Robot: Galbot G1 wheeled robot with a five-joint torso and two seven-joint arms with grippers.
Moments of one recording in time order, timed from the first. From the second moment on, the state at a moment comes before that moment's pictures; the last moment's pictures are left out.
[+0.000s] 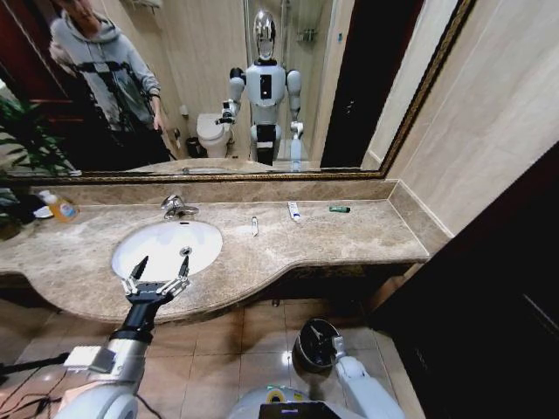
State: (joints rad) left arm 1.84 -1.36 -0.82 -2.47 -0.37 0.04 0.05; right arm -1.02 1.41 0.33 0.65 0.17 0.01 -0.09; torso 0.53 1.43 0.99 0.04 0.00
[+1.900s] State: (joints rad) left arm 1.84 -1.36 -0.82 -2.47 -0.37 0.04 0.05; right arm -1.55 1.39 0.51 1.54 0.19 0.12 -0.01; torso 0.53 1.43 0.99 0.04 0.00
